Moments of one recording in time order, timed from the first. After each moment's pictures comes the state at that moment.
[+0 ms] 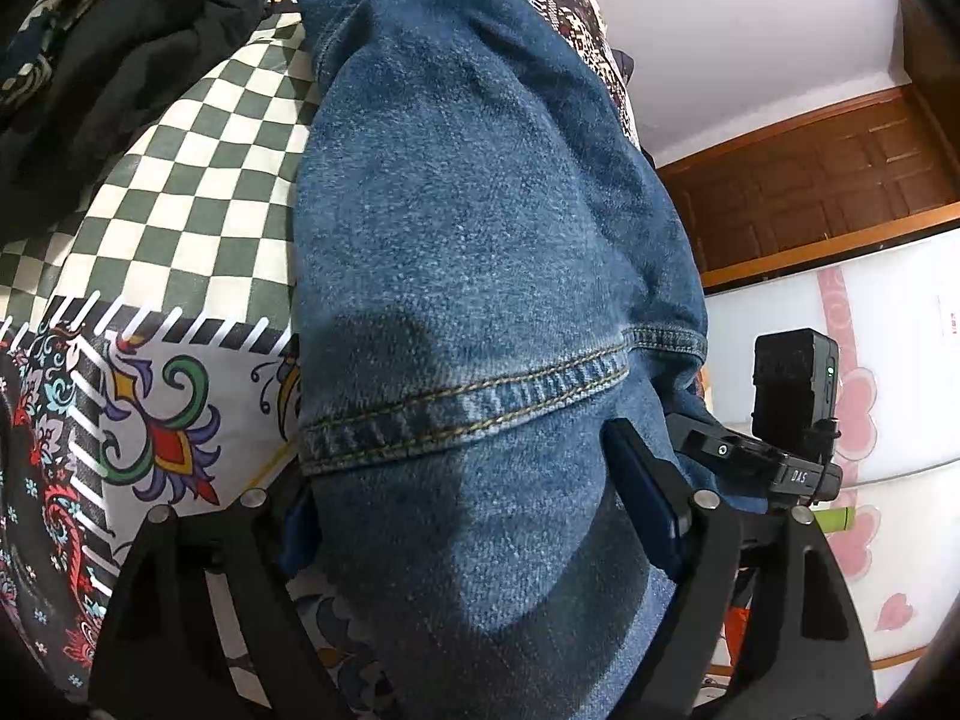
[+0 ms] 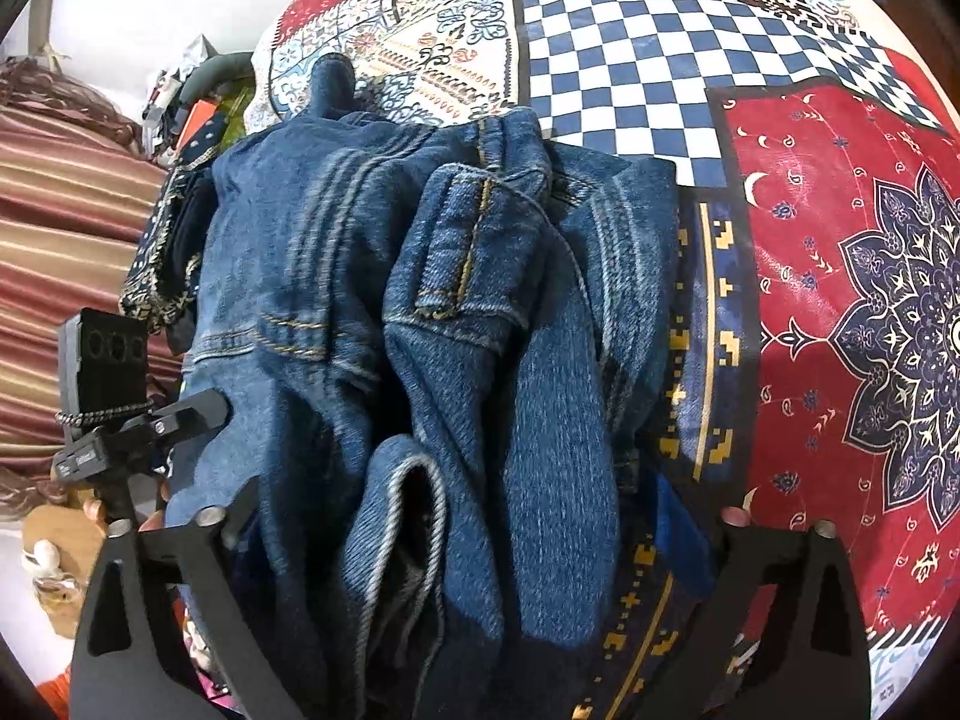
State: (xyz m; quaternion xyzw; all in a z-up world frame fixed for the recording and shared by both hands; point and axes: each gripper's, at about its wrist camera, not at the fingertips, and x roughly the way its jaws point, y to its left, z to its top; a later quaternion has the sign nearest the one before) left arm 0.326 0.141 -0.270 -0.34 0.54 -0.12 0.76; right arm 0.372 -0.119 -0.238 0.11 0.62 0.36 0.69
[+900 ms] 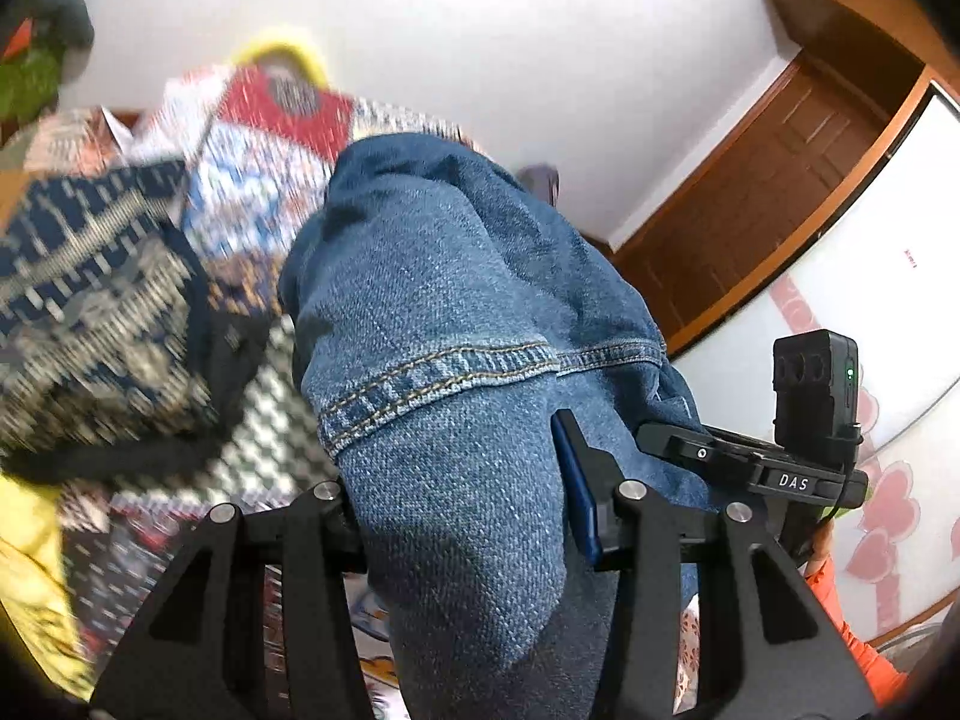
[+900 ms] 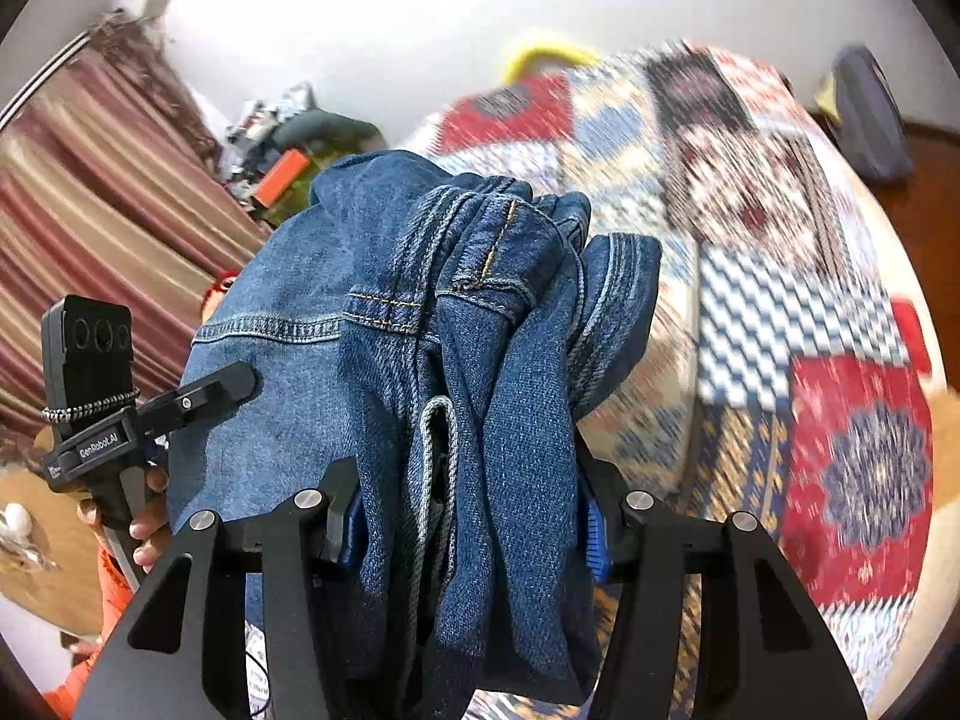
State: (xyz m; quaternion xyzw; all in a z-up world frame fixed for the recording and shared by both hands) left arm 0.272 0.188 -0.064 -0.23 0.39 -0.12 0.88; right arm 0.336 -0.053 -0.075 0.08 0.48 0.40 0.78
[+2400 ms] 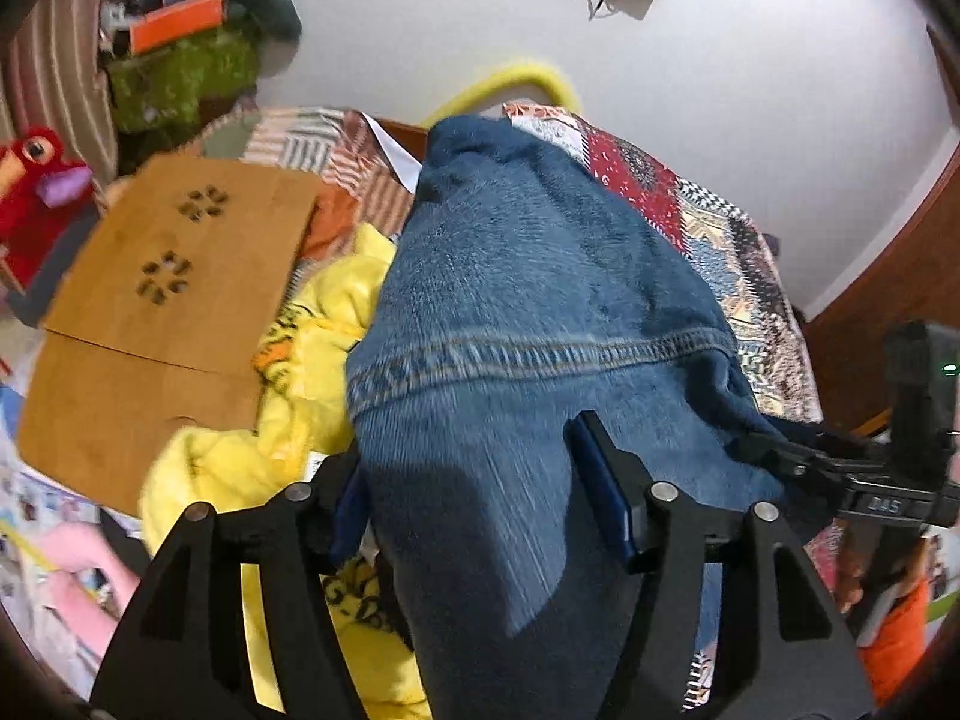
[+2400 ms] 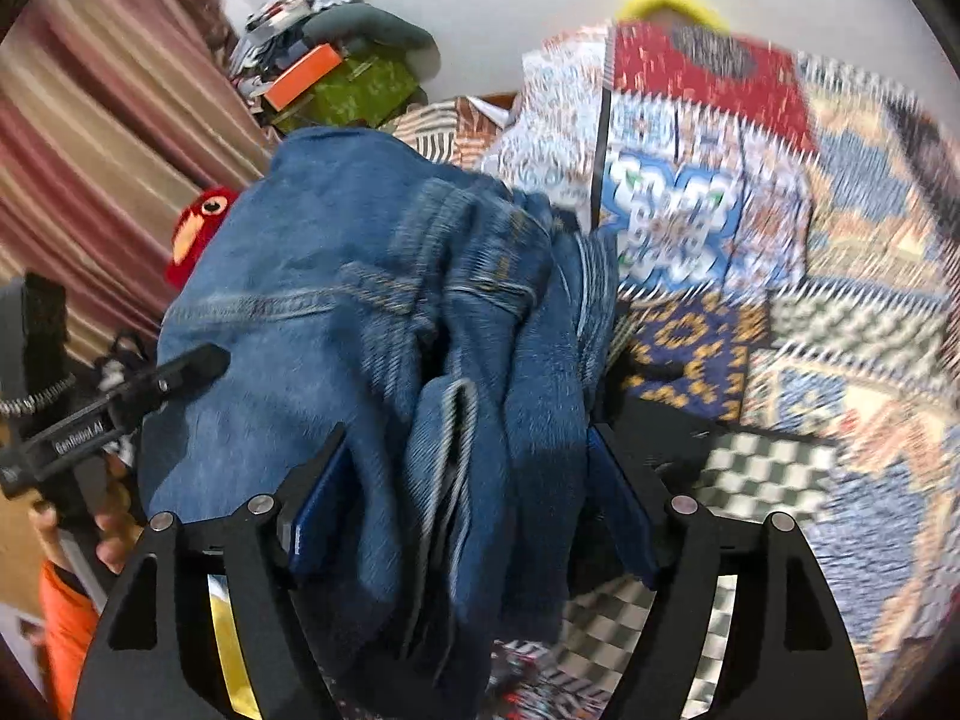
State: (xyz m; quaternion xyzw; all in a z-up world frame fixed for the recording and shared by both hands) left arm 0.281 0.476 -0.125 -0.20 0.42 0.12 0.88; right arm 0.392 0.248 -0.140 -0.05 0.50 0.43 0.75
